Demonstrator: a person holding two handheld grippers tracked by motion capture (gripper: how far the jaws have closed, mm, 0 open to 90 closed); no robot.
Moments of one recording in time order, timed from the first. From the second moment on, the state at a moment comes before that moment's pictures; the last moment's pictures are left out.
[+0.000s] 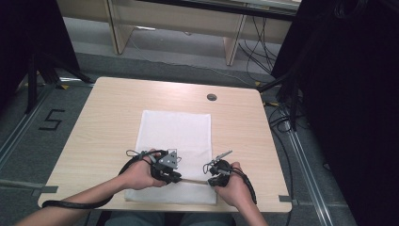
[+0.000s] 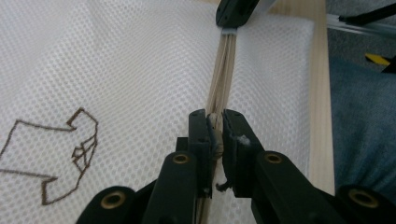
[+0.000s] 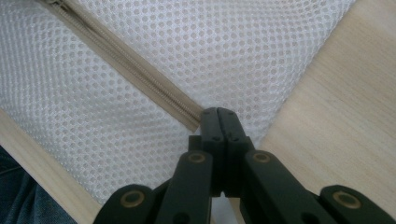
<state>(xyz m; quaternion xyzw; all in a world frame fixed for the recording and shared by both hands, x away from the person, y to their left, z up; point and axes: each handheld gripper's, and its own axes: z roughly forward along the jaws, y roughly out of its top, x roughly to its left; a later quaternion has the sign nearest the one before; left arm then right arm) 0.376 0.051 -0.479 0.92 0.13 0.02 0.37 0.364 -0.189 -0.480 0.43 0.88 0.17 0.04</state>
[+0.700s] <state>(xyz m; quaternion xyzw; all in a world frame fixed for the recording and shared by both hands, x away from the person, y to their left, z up) 0.375 0.062 -0.477 0.92 0.12 0.02 0.36 0.364 -0.189 -0.480 0.43 0.88 0.18 0.05</state>
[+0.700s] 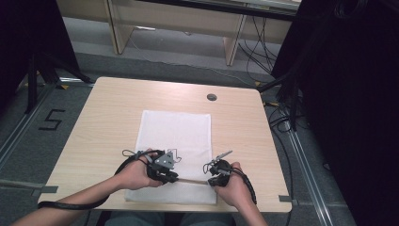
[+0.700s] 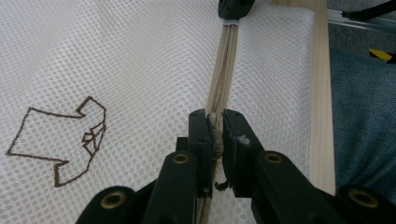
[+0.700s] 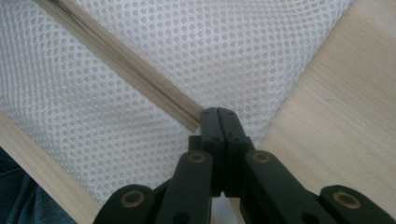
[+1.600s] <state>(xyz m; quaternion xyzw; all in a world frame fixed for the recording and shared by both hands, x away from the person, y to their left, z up) 0.376 0.079 -0.475 0.92 0.13 0.02 0.37 0.366 -0.191 -0.481 0.42 0.89 0.19 0.04</state>
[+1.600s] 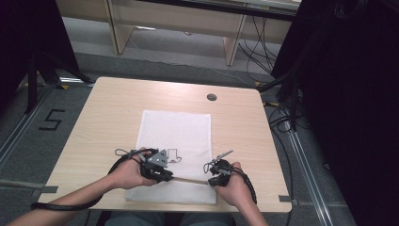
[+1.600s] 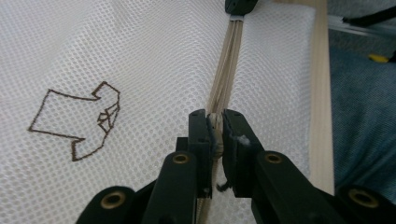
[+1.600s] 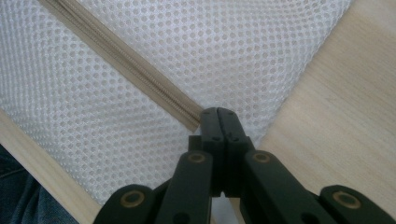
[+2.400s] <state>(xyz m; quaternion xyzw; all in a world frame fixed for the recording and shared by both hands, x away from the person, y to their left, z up) 0.376 0.088 -0.477 0.91 0.14 0.01 0.38 0.366 -0.191 -0.481 0.43 0.88 0.18 0.03</state>
